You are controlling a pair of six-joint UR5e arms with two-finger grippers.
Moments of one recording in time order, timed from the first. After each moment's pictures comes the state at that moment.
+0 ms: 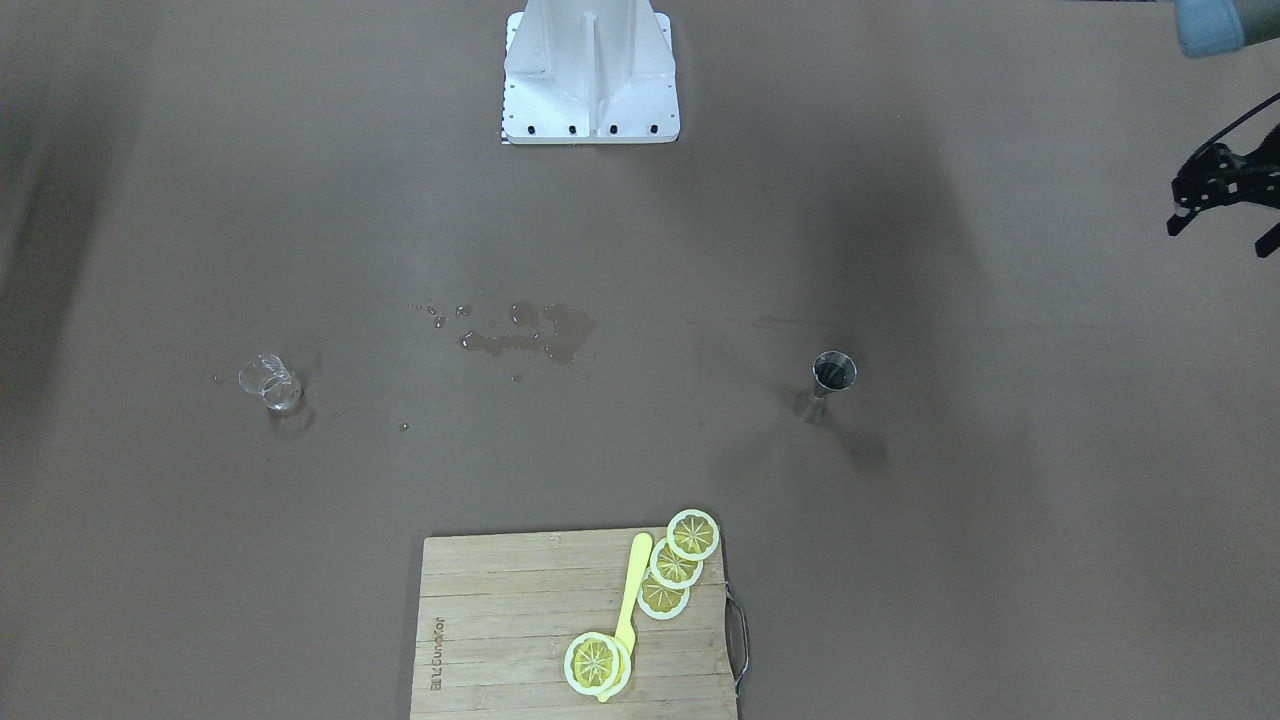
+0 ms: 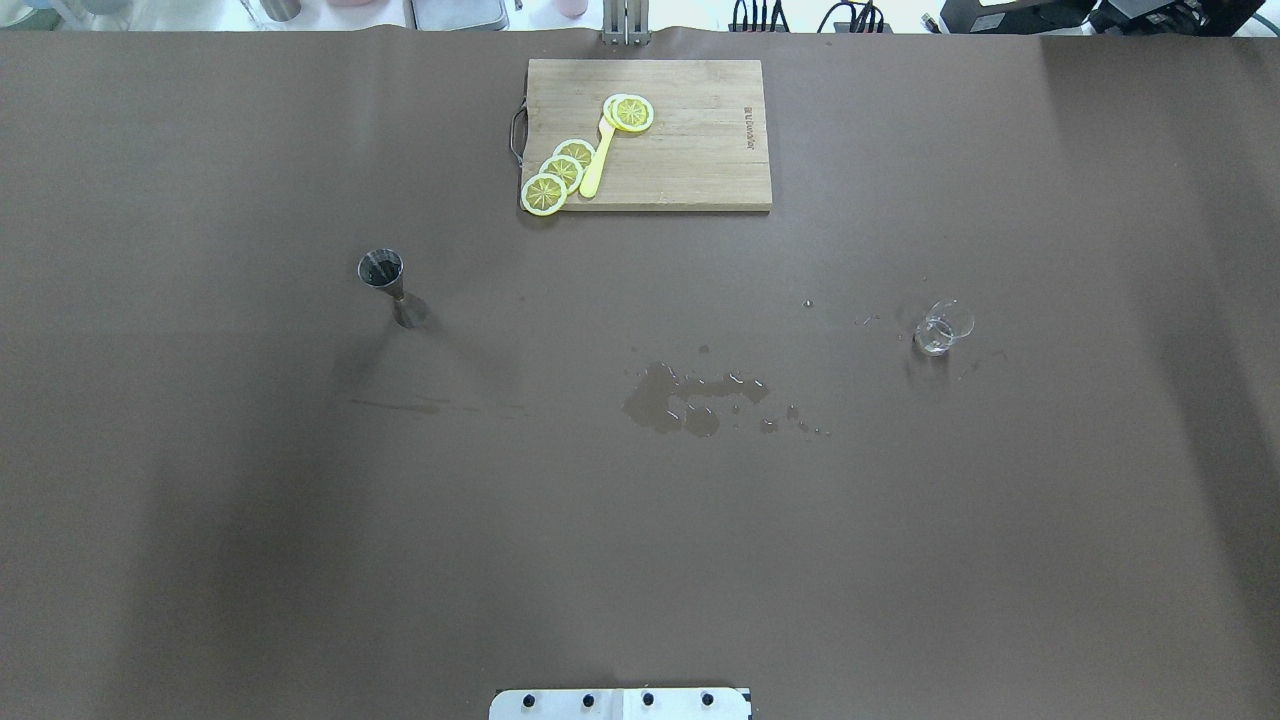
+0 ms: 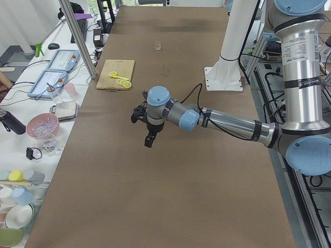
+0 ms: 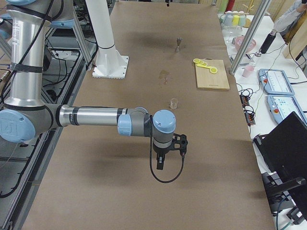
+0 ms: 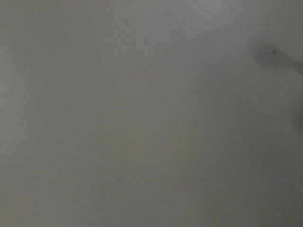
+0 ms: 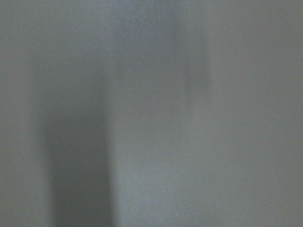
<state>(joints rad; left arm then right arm) -1.36 -1.41 -1.92 -1.74 -2.30 -0.06 1.57 -1.71 1.74 -1.59 2.30 0.05</state>
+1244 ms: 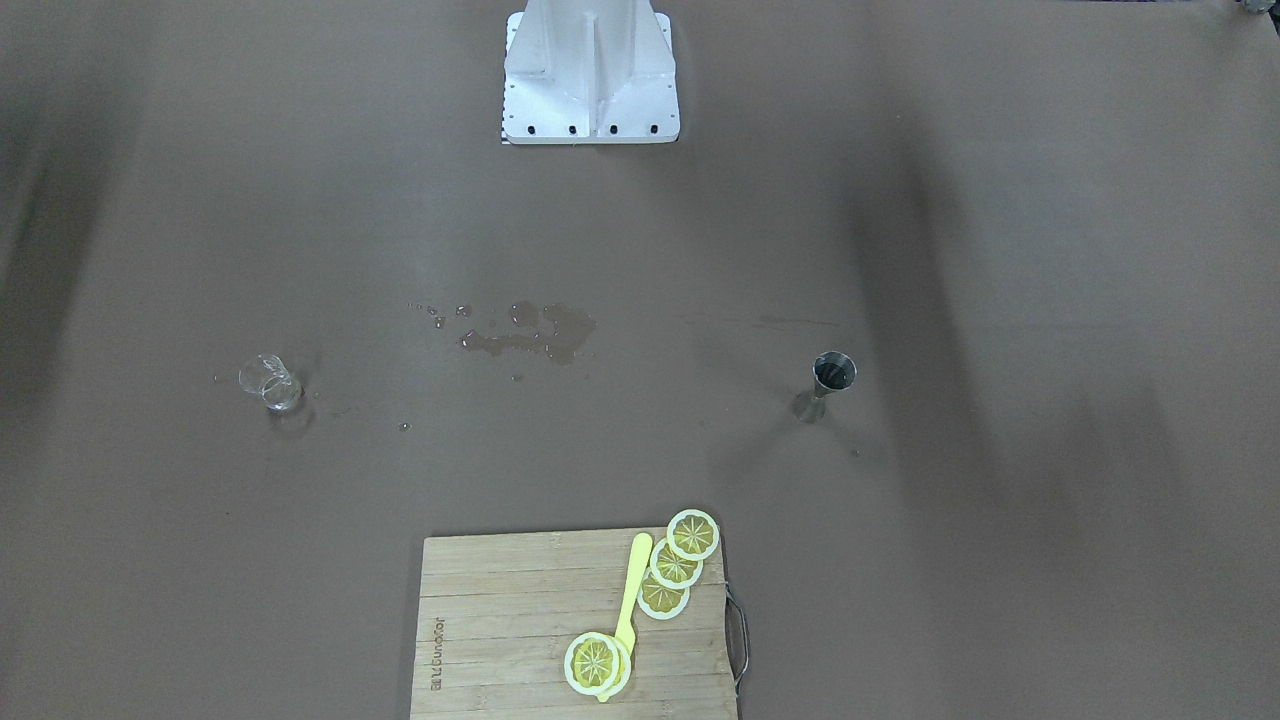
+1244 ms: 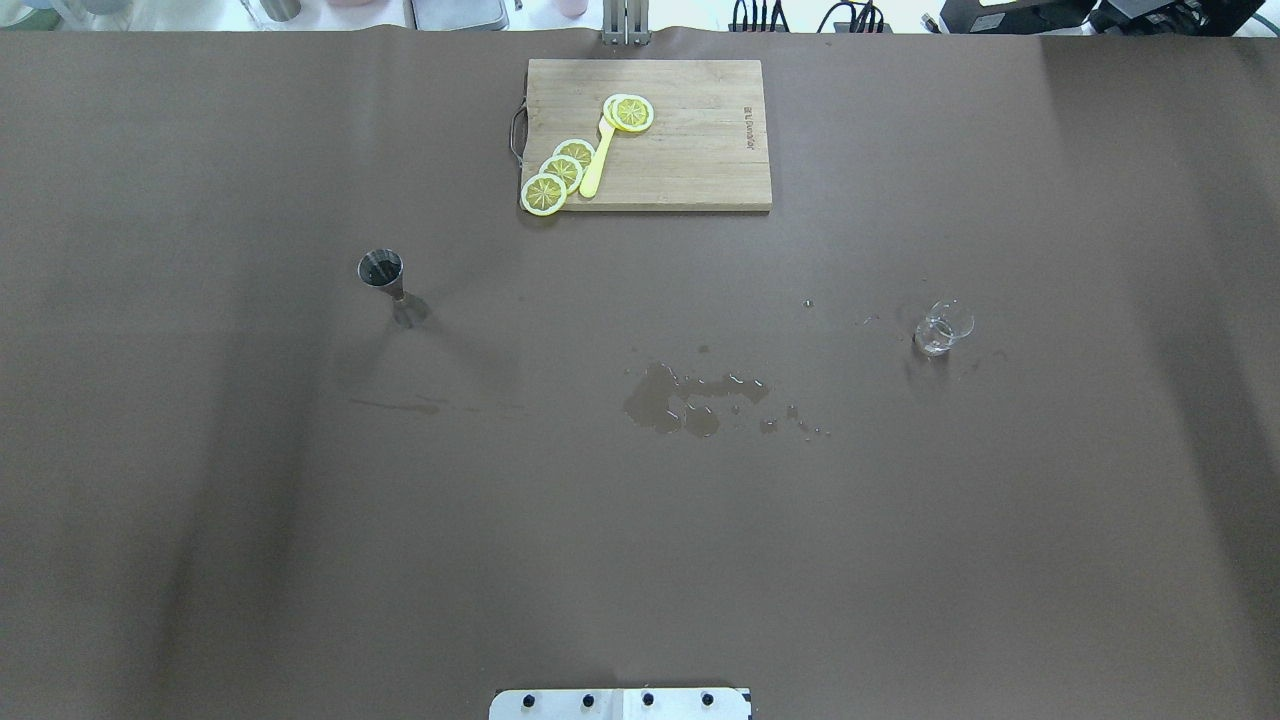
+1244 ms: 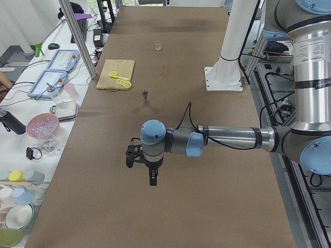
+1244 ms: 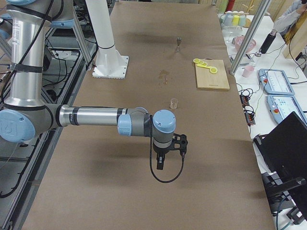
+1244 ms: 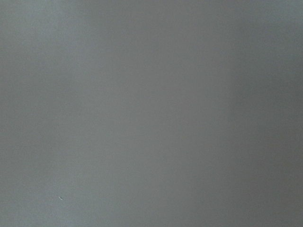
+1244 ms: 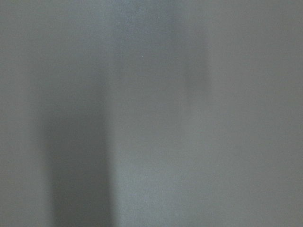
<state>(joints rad) -1.55 -1.42 -1.74 -1.66 -2.31 -0.15 1.57 -1.72 1.74 -1.59 2.30 0.05</state>
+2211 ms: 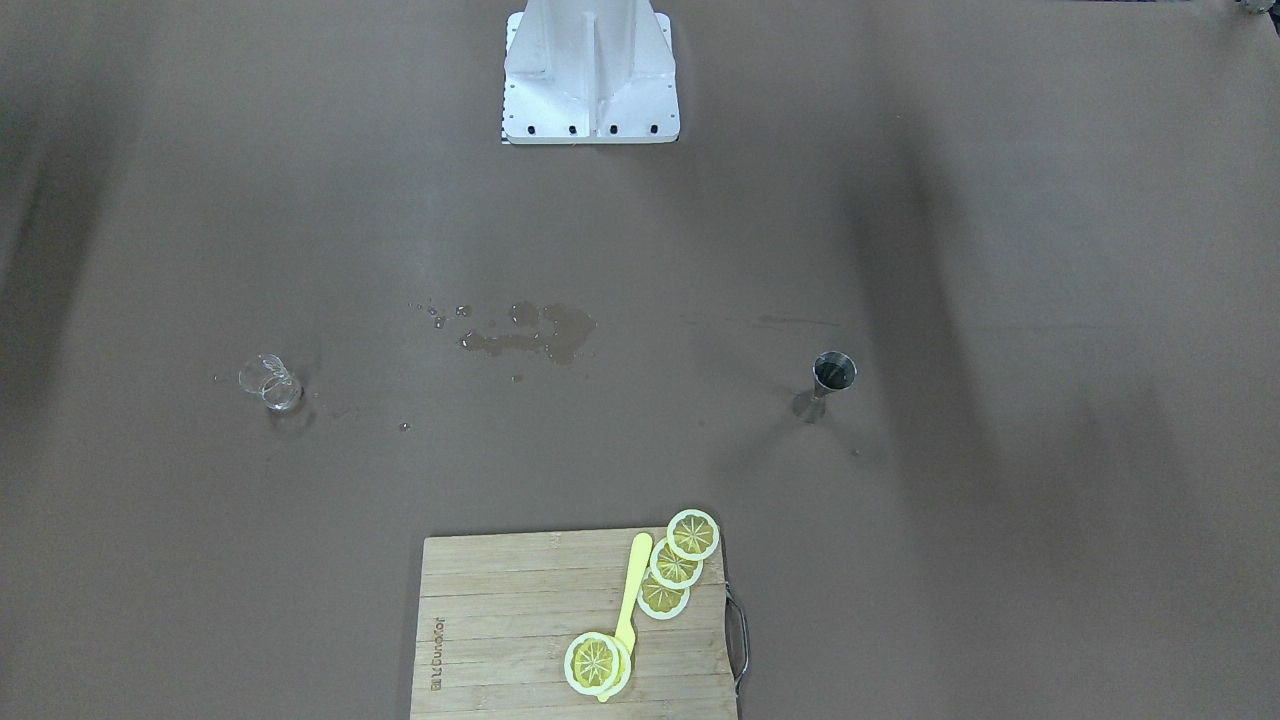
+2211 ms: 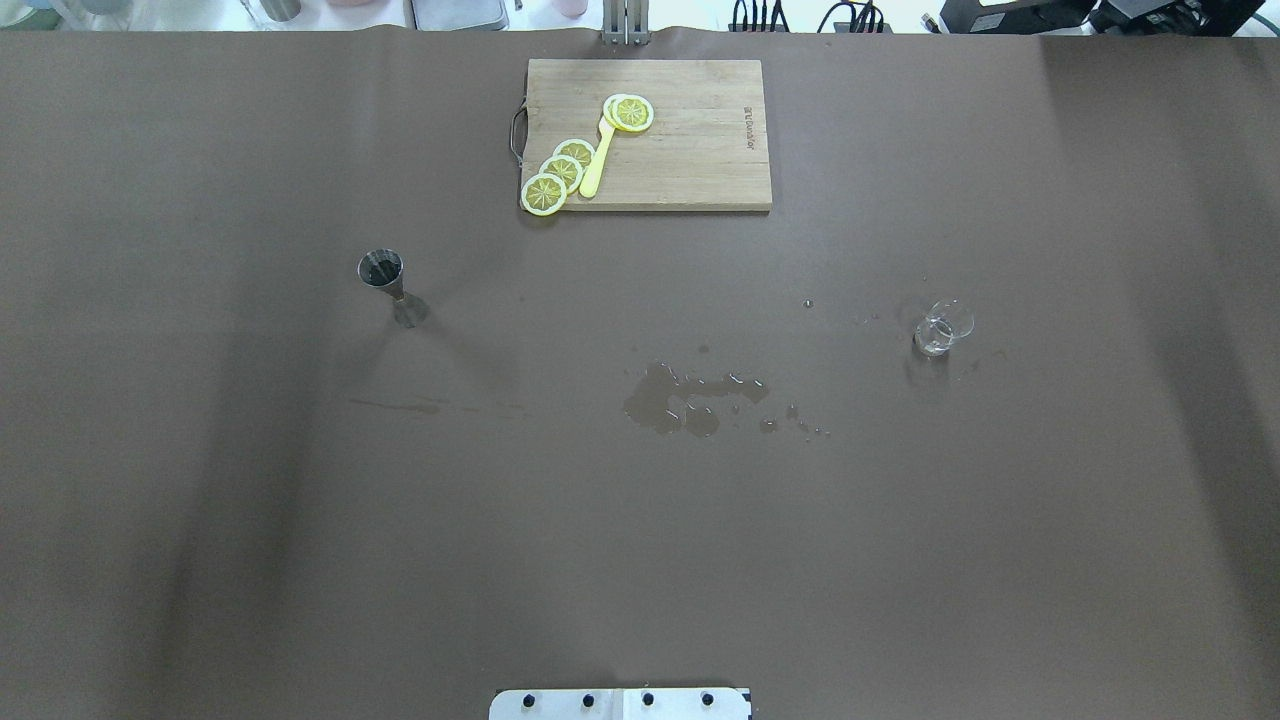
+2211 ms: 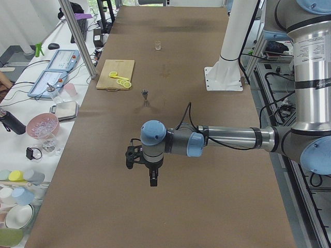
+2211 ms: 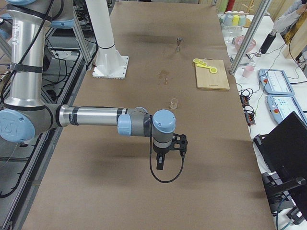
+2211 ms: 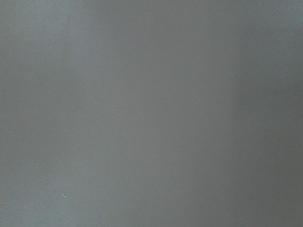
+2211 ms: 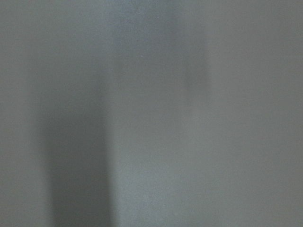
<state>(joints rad) -1.55 -1.42 -1.74 -1.66 -2.31 -0.16 1.57 -1.72 1.74 -1.59 2.30 0.05</state>
